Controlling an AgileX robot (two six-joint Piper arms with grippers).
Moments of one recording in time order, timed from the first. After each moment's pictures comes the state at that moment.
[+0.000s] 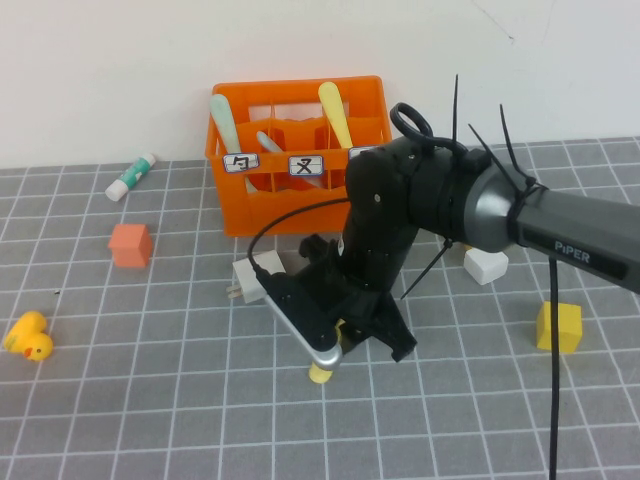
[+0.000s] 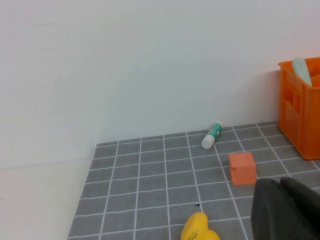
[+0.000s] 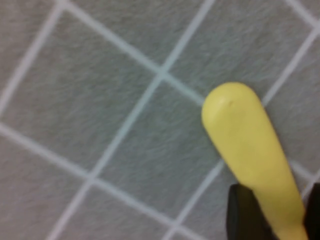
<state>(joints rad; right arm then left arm) 0.69 2.21 -1.79 0.13 1.06 -1.60 -0.34 0.04 -0.28 0.76 0.51 -0.67</state>
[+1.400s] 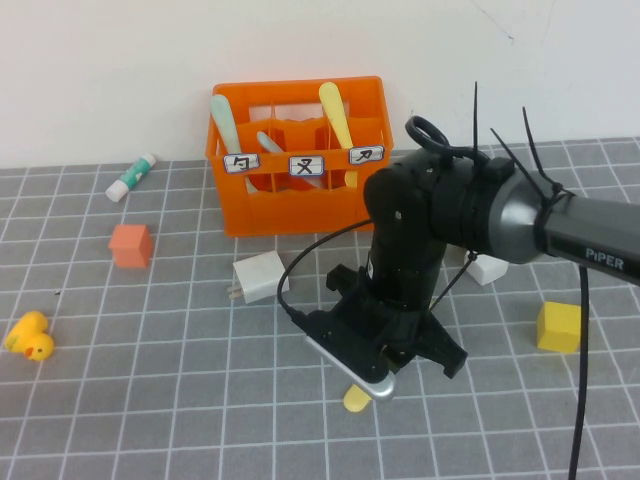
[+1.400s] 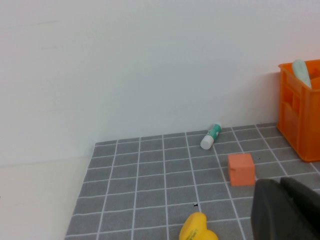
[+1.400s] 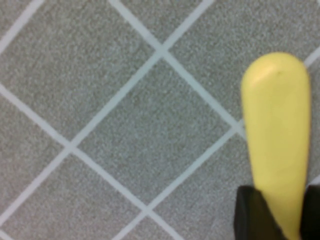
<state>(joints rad) 0.69 2.14 -1.66 0.07 1.13 -1.72 -0.34 0.04 -0.28 0.76 0.51 -0.68</state>
